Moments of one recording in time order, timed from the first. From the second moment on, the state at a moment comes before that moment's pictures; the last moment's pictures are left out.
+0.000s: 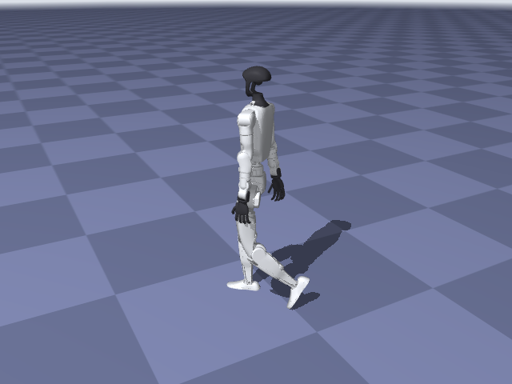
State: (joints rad) left arm 0.08 0.10 0.40 1.53 0.49 -0.12 -0.03; right arm 0.07 -0.16 -0.27 1.70 -0.04 0.02 0.07; waist -0.25 -0.04 -0.03; left_leg 0.10 0.07 0.34 0.73 0.16 0.26; right_leg -0.14 -0.01 -0.12 0.18 -0.08 -0.03
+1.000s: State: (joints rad) left arm 0.04 0.07 0.28 1.50 0.39 -0.14 0.00; right arm -0.02 -0.15 -0.15 1.70 -0.04 -0.12 0.10; waist -0.12 -0.03 0.10; left_leg 0.02 -0.08 0.23 0.06 -0.05 0.14; right_leg 0.04 0.00 -0.12 0.13 0.00 -0.02
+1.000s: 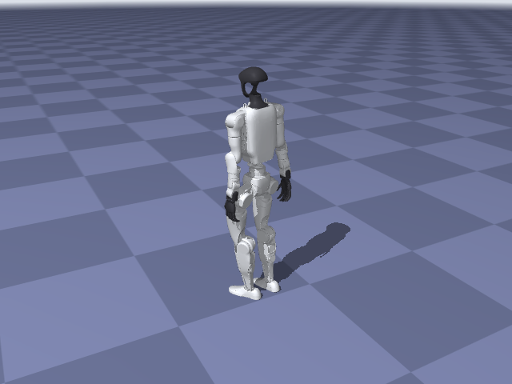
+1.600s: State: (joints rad) left arm 0.05 0.08 0.32 1.53 0.44 -0.15 0.02; right arm 0.03 -0.18 -0.17 1.70 -0.07 -0.09 0.10; waist -0.14 -0.01 0.01; left_leg 0.06 -0.06 0.20 0.03 -0.13 0.11; right_leg 0.05 0.04 -0.11 0.07 -0.05 -0.02
